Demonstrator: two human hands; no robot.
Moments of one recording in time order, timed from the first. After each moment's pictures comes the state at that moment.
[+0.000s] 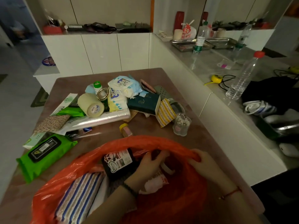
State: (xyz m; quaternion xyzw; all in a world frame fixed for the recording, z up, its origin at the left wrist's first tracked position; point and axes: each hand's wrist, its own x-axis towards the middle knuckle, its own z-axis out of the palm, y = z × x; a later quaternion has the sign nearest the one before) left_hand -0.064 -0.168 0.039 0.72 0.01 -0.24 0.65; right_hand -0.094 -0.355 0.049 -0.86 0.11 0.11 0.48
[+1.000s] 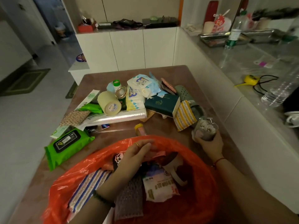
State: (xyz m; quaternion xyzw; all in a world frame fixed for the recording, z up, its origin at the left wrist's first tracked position) left_hand -0.050 -0.117 0.073 0.72 0.02 -0.11 0.68; right_hand 0.029 -0.371 -0.014 -0.77 0.25 -0.11 0.58
